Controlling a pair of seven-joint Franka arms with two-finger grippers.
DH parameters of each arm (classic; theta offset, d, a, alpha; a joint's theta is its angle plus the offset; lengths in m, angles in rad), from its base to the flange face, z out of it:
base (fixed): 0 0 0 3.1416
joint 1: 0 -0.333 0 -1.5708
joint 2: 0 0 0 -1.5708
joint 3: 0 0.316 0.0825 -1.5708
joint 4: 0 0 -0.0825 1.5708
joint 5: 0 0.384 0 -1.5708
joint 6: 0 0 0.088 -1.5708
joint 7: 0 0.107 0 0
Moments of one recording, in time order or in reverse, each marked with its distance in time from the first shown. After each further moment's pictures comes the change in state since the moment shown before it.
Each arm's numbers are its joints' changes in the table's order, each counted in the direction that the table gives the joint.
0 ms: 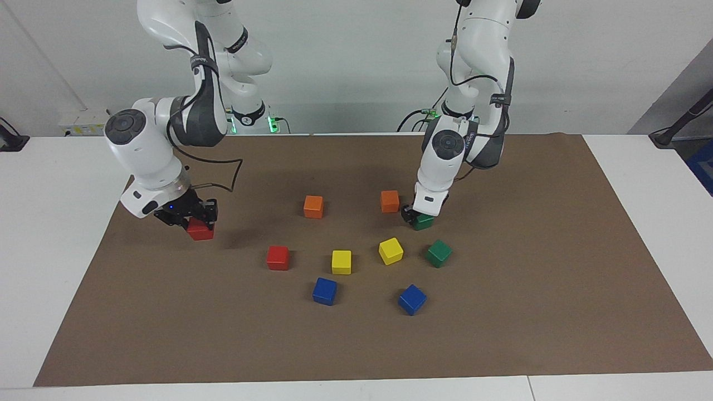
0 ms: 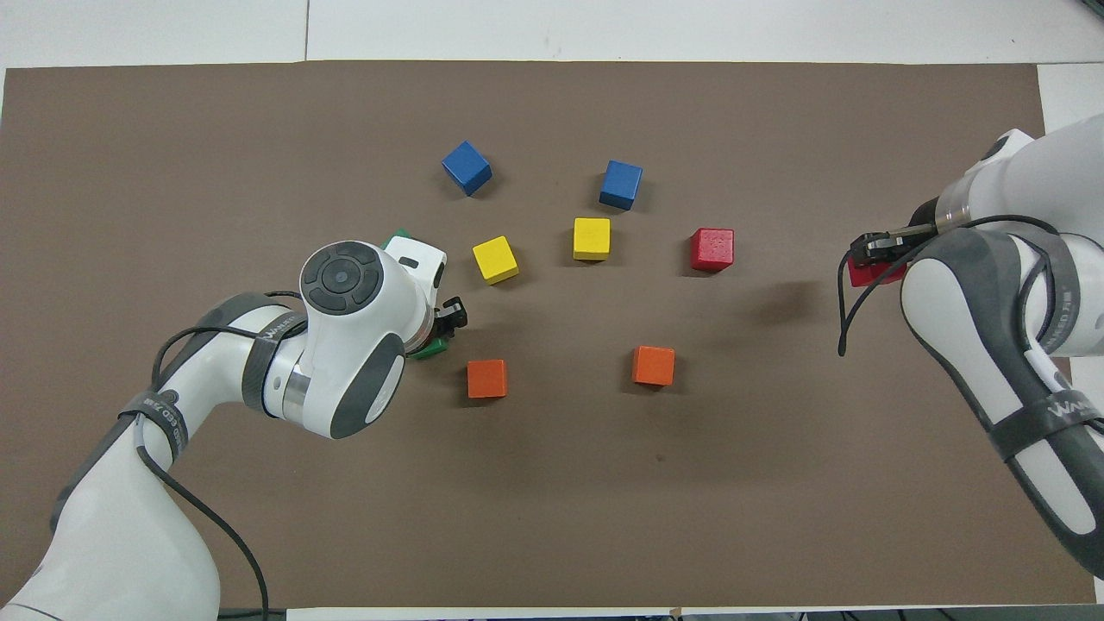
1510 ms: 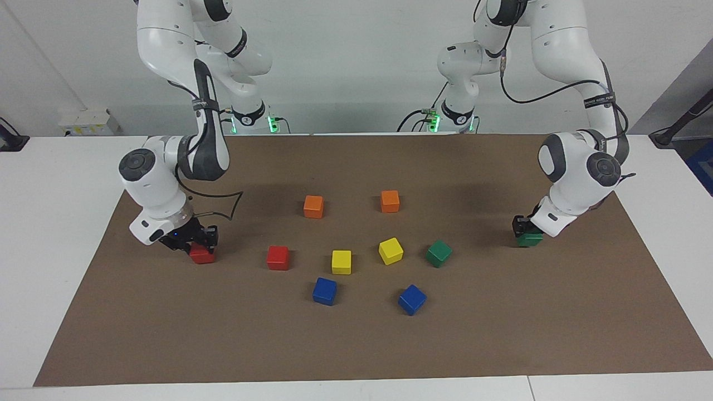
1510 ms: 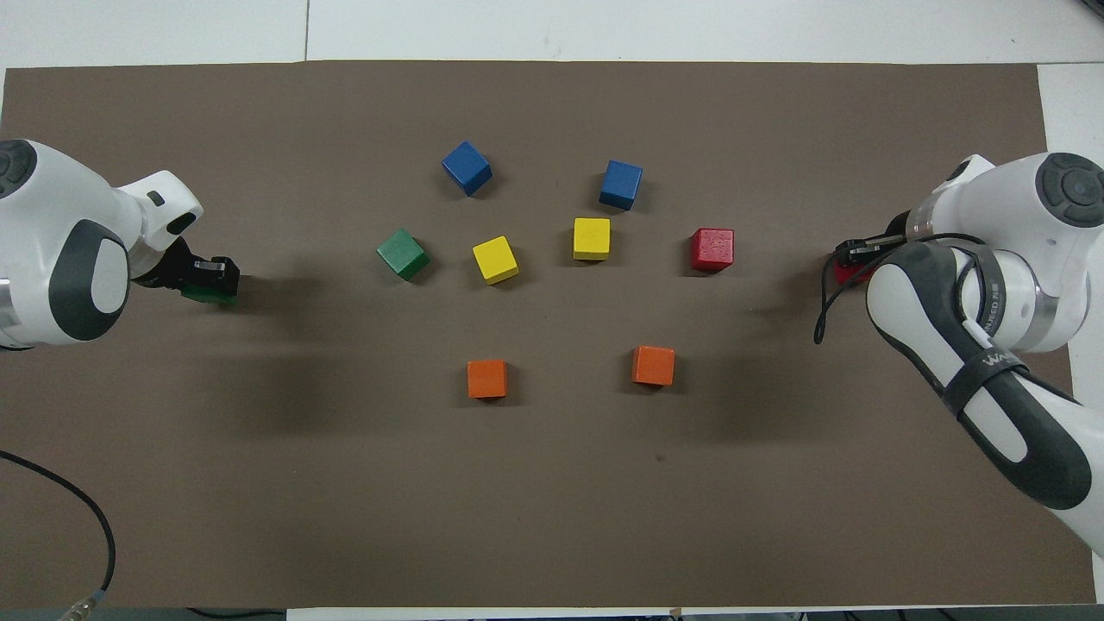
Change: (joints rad) left arm -0.496 -0.088 0.021 -0.200 0.075 0.167 0.938; right arm 0.019 -0.124 -0.001 0.051 0.000 -0.207 -0.020
